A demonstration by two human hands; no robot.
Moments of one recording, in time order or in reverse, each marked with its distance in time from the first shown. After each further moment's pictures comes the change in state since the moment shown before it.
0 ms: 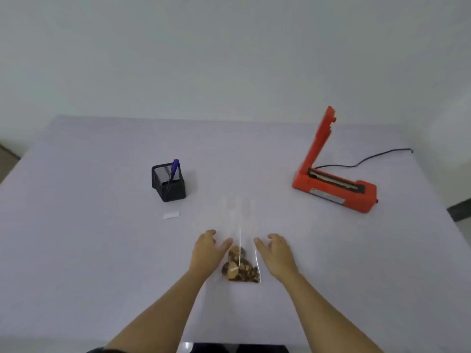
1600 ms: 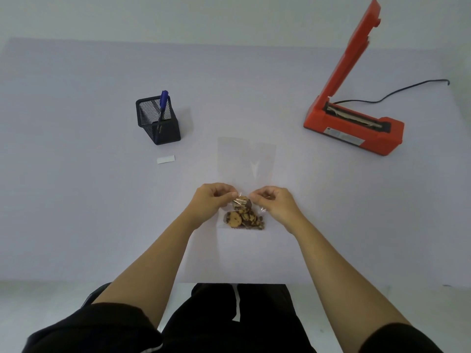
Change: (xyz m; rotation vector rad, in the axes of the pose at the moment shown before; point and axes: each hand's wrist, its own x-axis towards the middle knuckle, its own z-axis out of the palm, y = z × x) left_hand 0.012 -0.021 -0.005 -0.375 -0.303 0.105; right_hand 0.004 0.006 0.011 0.449 -0.187 -0.027
